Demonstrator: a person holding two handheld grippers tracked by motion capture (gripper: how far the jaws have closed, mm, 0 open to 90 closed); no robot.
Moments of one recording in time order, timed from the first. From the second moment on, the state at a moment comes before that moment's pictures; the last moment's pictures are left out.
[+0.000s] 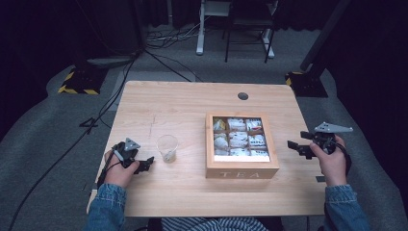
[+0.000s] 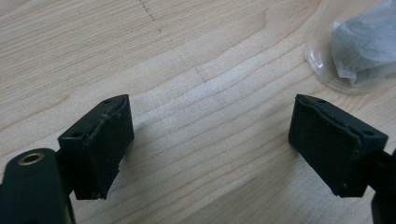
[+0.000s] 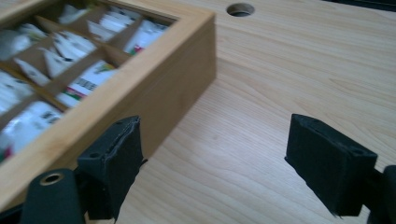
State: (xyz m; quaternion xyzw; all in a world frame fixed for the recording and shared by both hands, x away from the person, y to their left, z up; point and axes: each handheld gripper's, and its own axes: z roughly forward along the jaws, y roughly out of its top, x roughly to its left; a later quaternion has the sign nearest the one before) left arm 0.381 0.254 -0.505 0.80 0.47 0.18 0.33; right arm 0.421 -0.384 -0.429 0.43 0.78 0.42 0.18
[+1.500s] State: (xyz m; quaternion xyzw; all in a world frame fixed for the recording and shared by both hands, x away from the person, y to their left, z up) left arm 0.388 0.256 -0.505 0.80 0.47 0.18 0.32; right arm 0.435 -0.379 -0.504 0.46 0.79 0.35 0.20
